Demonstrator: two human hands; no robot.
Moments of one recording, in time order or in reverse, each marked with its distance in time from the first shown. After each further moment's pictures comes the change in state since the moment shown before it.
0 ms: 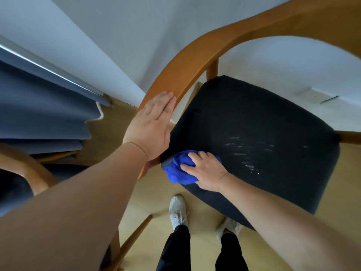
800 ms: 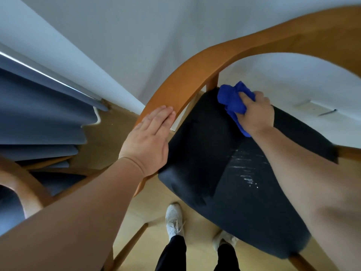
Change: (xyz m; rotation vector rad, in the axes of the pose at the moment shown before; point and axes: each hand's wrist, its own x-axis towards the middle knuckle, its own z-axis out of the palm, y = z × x) left_hand 0.004 -0.001 -0.002 -0.016 -0.009 -0.018; right_hand 0.024 0.193 -0.074 0.072 0.354 0.736
